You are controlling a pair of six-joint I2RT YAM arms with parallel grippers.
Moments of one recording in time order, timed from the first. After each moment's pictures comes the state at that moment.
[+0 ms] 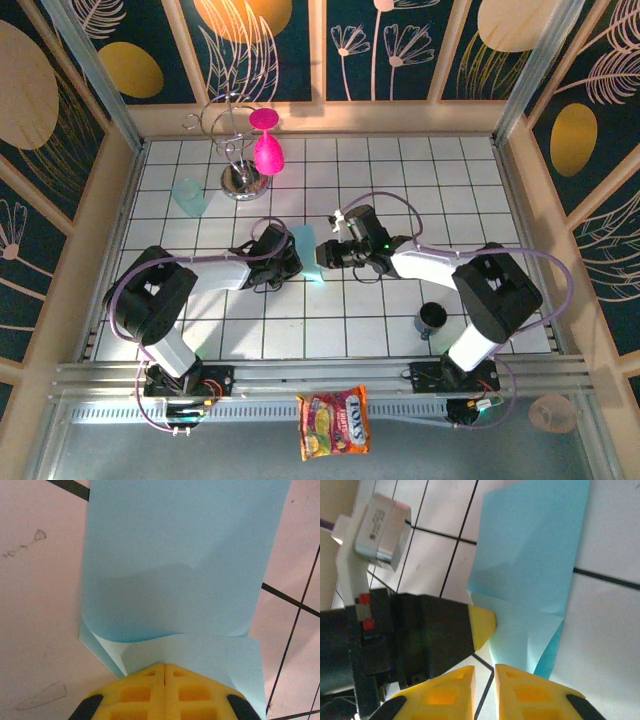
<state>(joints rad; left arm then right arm) -0.66 1.67 0.73 -0.01 0.08 -1.14 0.71 1.63 0.83 0.04 -0.43 0.58</state>
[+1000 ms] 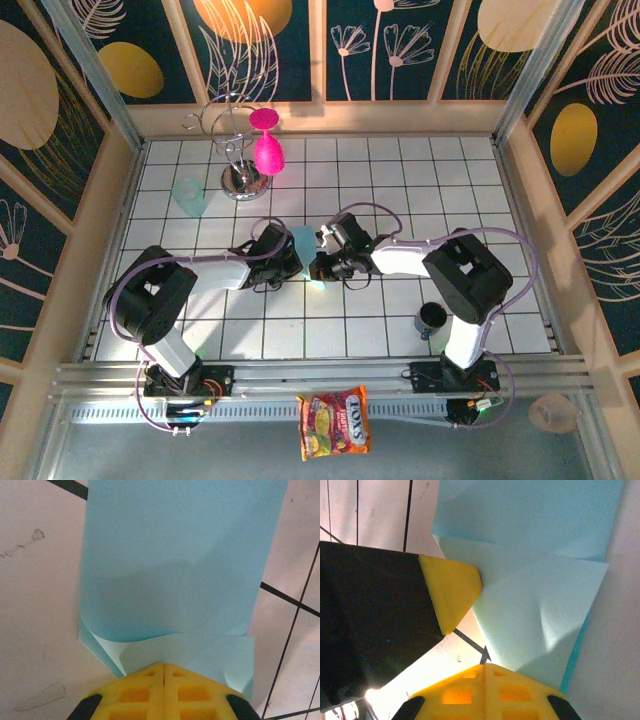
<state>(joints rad) -0.66 1.67 0.73 -0.01 0.09 -1.13 0.76 1.80 0.92 -0.07 -0.49 0.62</state>
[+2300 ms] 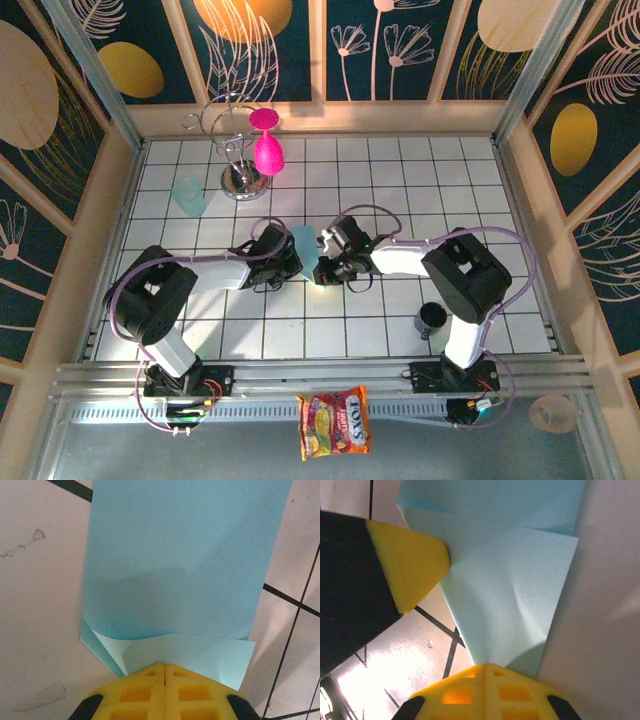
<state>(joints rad) -0.66 1.67 0.73 -0.01 0.09 -1.13 0.76 1.81 0.92 -0.15 -0.47 0.55</state>
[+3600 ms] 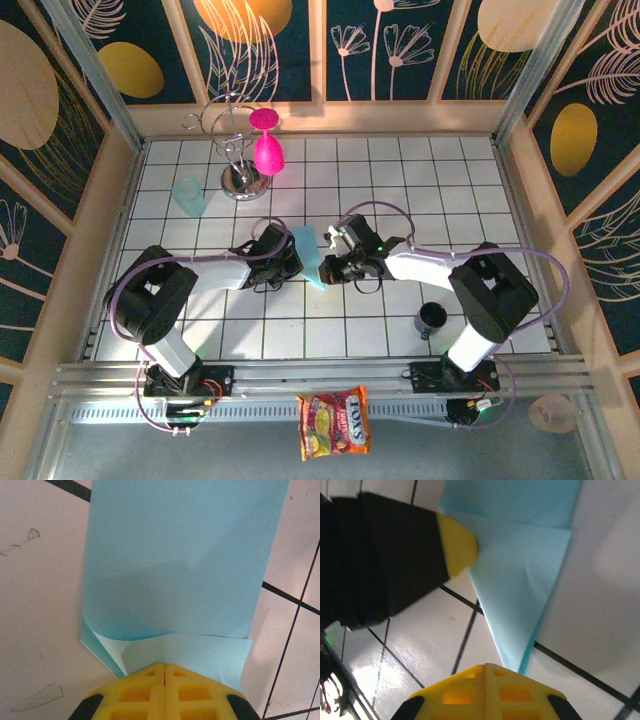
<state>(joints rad) -0.66 1.67 0.73 -0.01 0.09 -1.13 0.76 1.64 0.86 -0.17 -0.42 0.53</state>
